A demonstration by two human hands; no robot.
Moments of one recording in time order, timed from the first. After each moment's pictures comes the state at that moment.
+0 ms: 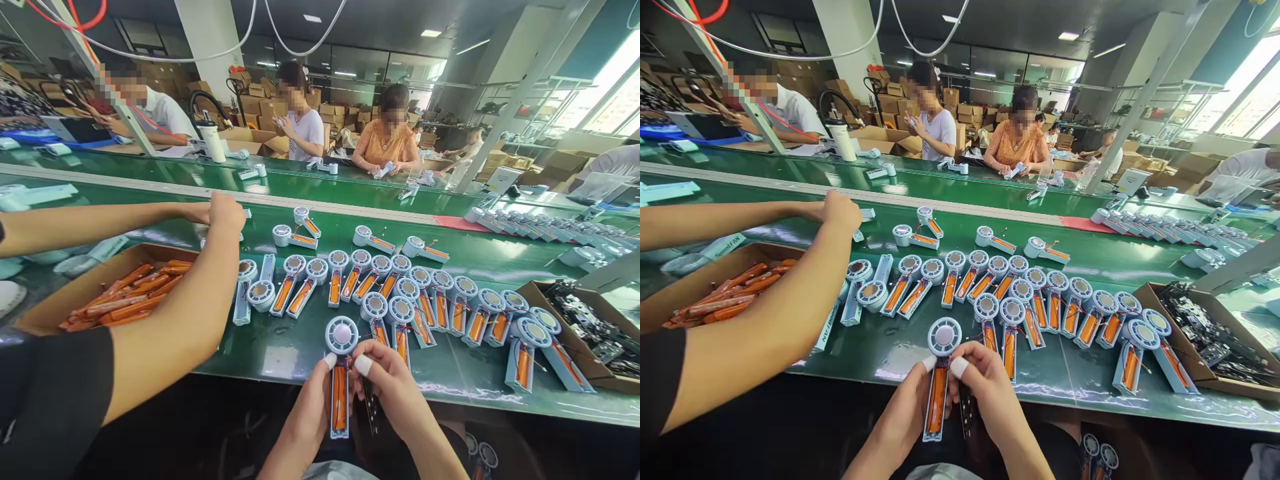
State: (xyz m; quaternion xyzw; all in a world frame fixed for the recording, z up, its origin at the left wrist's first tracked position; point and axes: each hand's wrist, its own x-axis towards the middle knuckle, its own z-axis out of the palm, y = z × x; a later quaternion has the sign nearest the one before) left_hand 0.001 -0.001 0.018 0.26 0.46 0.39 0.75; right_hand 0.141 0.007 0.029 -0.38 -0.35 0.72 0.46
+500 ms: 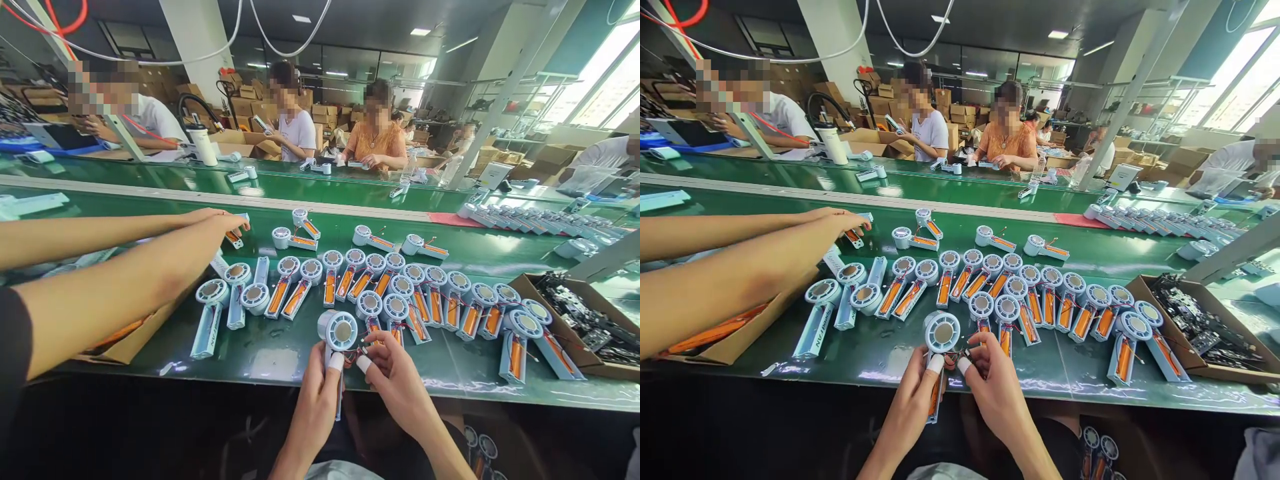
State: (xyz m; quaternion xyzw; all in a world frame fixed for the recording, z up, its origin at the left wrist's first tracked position) left_hand 0.004 -0.002 0.010 0.44 0.58 0.43 0.54; right_hand 0.162 0.004 0.023 -0.54 -0.53 0.51 0.41
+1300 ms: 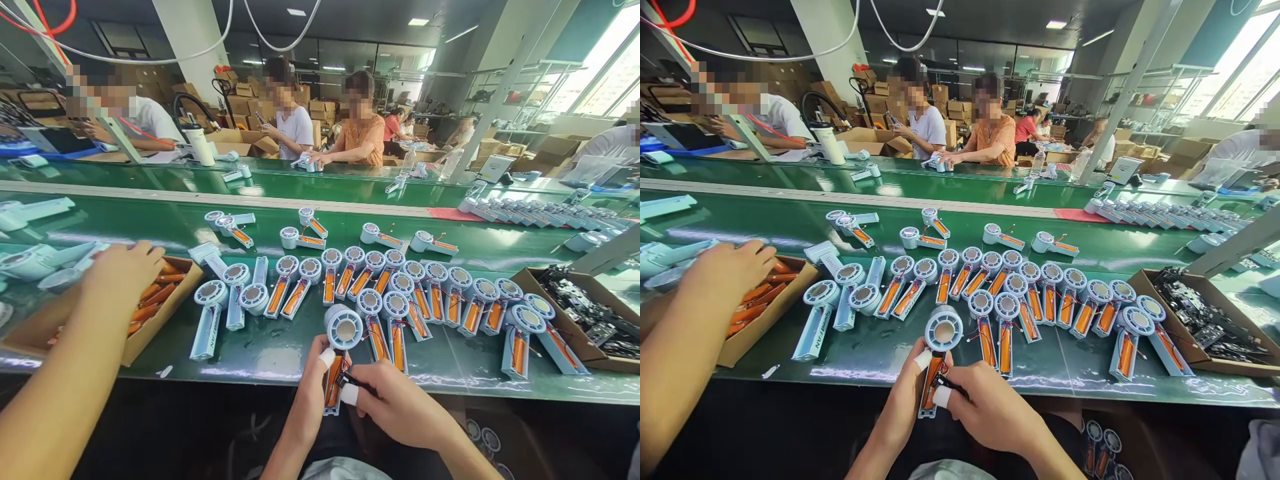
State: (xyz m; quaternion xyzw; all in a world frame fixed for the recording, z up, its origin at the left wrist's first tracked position) left_hand 0.001 0.008 0.021 0.36 0.45 0.45 0.68; right_hand 0.163 0.004 0.060 -0.44 -0.75 0.47 0.18
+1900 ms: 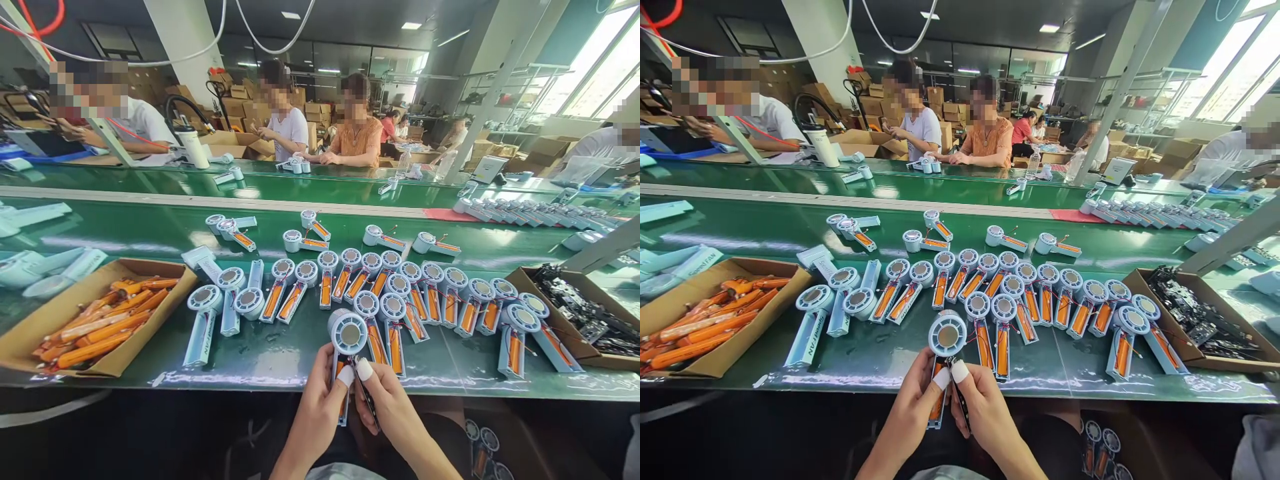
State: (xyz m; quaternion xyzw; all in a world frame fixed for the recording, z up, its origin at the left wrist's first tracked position) left_hand 0.009 -0.001 0.014 0.44 0.46 0.46 0.62; right_hand 0.142 -0.004 0.004 -0.43 -0.43 0.67 0.43
